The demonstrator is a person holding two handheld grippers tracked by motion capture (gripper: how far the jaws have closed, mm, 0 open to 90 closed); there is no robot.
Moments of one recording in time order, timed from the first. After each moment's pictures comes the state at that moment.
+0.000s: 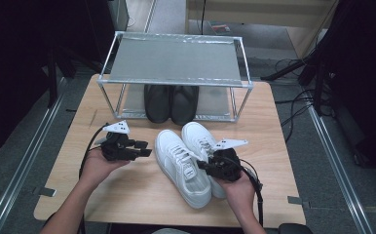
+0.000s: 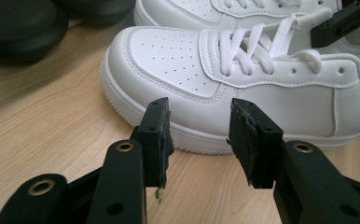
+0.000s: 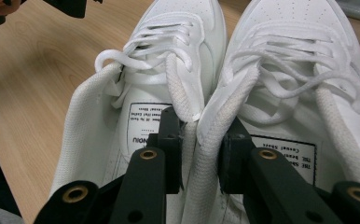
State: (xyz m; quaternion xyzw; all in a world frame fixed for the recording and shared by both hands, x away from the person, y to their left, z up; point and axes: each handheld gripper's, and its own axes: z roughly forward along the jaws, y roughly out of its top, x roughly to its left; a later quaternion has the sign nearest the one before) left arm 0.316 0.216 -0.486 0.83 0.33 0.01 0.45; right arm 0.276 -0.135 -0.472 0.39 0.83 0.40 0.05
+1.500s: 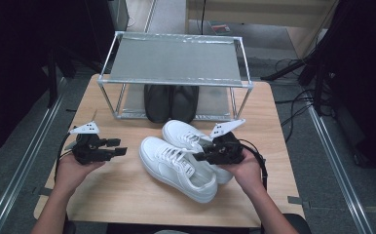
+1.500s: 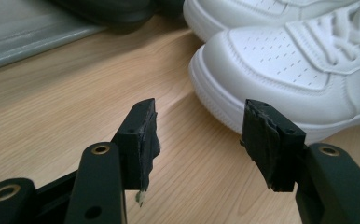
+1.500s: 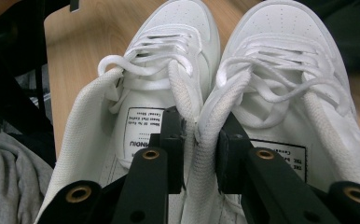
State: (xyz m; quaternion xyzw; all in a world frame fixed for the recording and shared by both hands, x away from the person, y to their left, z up) left arm 0.298 0.288 -0.487 0.79 0.40 0.05 0.45; right arm 0.314 -0.135 -0.439 0.23 0.88 0.41 -0.01
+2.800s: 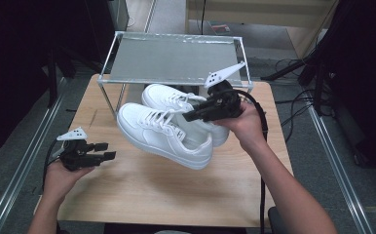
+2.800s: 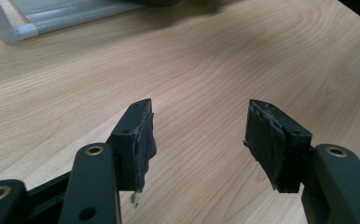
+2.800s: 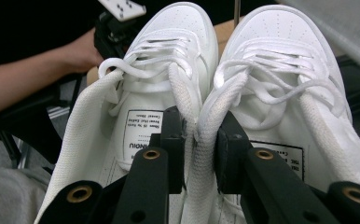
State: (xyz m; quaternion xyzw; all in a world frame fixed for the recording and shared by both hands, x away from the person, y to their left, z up) left arm 0.279 0.312 -0.493 0.78 0.43 0.07 0.44; right arm 0.368 -0.108 -0.320 0.15 0.88 0.45 -0.03
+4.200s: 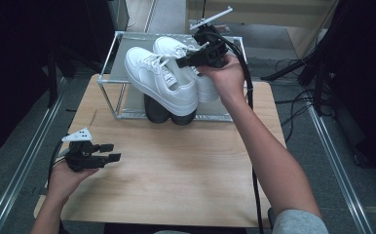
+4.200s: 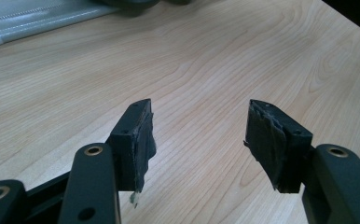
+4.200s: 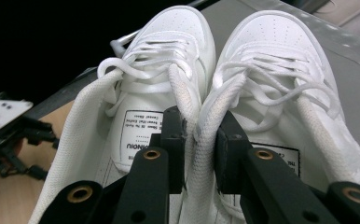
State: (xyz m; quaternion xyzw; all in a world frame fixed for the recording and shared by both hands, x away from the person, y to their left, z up) left arm 0.279 0.300 -0.494 0.79 0.41 0.05 0.45; right arm 0.455 -0.066 -0.258 0.28 0.85 0.43 0.08
